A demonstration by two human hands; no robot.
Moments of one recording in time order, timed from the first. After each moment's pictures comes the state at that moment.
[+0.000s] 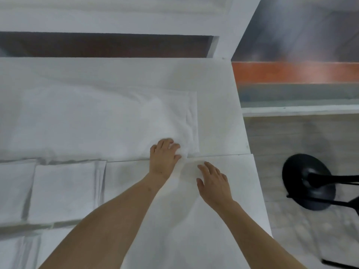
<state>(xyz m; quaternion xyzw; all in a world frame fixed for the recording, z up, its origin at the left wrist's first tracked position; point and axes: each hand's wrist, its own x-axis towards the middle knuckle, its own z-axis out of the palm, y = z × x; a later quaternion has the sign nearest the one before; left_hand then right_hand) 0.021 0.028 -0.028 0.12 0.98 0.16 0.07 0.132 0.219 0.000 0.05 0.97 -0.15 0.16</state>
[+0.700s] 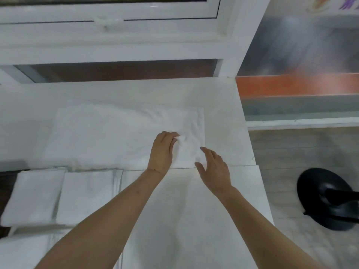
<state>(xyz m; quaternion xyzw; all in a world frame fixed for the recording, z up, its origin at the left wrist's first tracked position) -0.004 0.004 0.077 0.11 0.91 0.39 -0.09 0.066 0.200 0.064 0.05 0.96 -0.26 0.07</state>
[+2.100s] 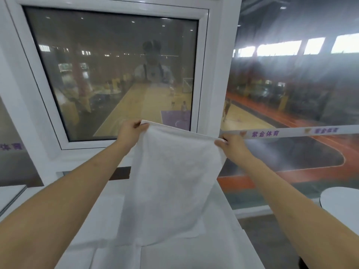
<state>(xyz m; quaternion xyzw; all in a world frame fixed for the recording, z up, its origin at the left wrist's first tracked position) 0.004 -0.166 0.528 0.13 0.80 0.58 -0.13 0.101 0.189 0.508 -0.01 0.93 -0.30 -0.21</state>
